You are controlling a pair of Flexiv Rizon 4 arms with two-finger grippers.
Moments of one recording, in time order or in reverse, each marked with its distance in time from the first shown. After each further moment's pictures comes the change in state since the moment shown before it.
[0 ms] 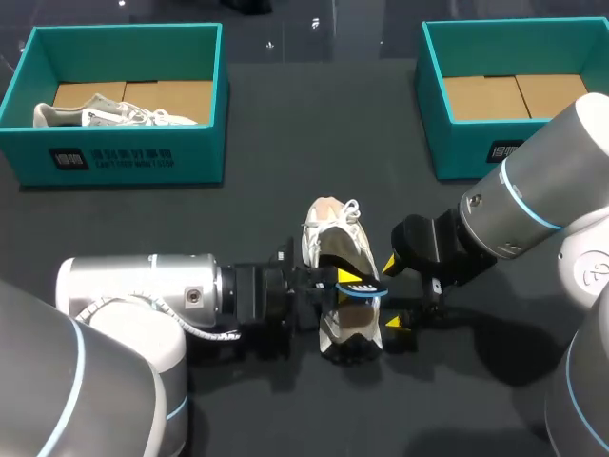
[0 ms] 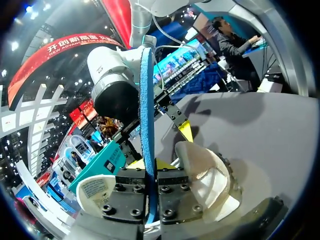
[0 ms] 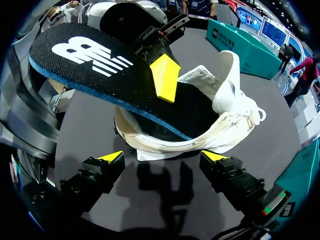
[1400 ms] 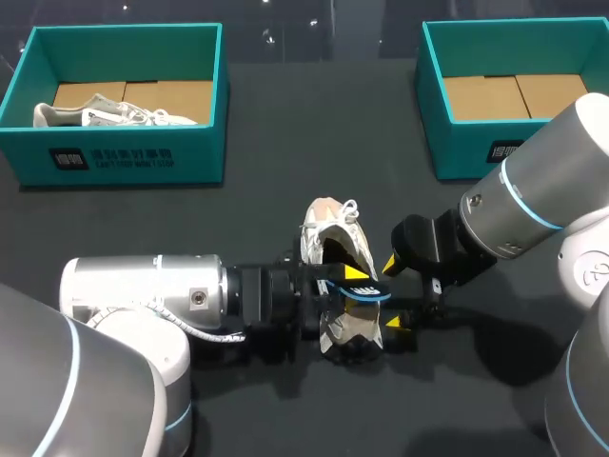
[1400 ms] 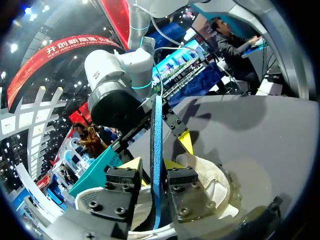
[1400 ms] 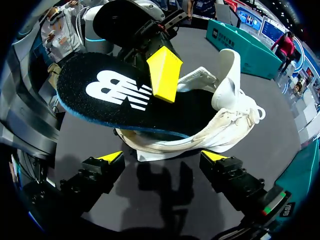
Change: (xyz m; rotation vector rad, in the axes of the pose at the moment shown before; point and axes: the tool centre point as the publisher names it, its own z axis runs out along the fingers) left arm 0.002 -0.016 0.006 0.022 0.006 0.018; right arm 0.000 0.000 0.000 0.000 0.000 0.000
